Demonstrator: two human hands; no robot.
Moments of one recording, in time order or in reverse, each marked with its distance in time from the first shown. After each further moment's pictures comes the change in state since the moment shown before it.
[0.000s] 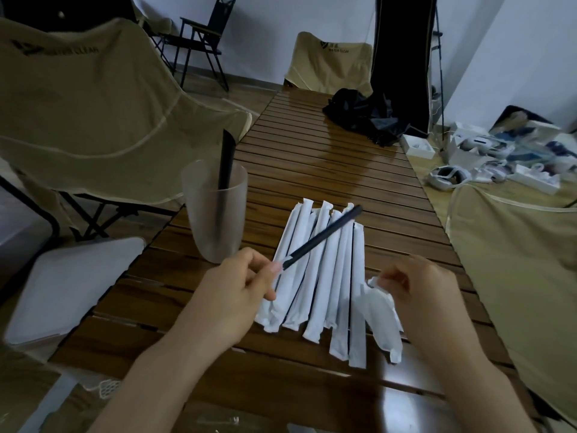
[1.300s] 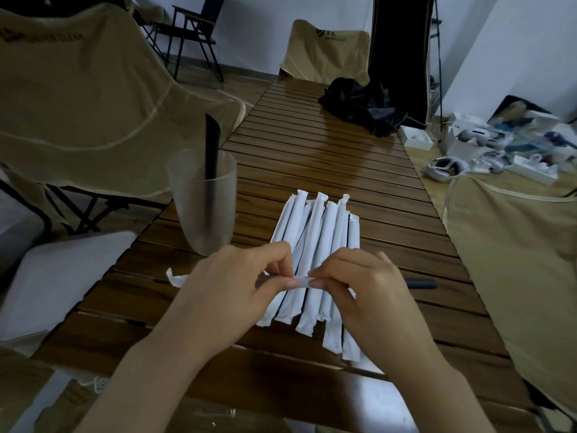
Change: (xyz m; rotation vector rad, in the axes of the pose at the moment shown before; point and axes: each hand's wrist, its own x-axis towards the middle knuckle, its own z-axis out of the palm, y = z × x) left_hand 0.000 0.013 -0.001 0.295 -0.049 0.378; right_hand -0.008 -0.043 0.016 0.028 0.033 -0.498
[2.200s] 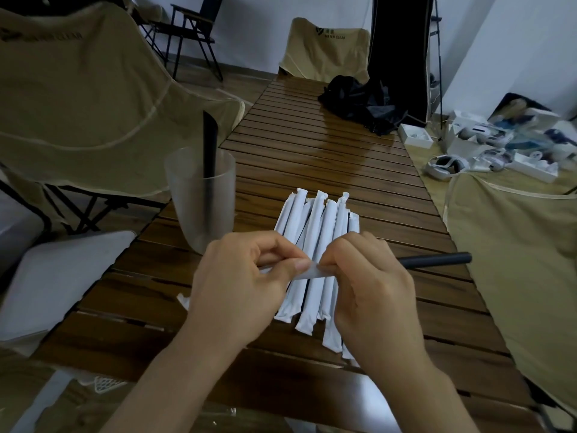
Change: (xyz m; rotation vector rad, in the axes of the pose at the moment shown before) left_hand 0.002 0.019 0.009 -0.319 0.310 -0.136; right_hand 0.003 -0.024 -0.008 0.026 0.253 0.000
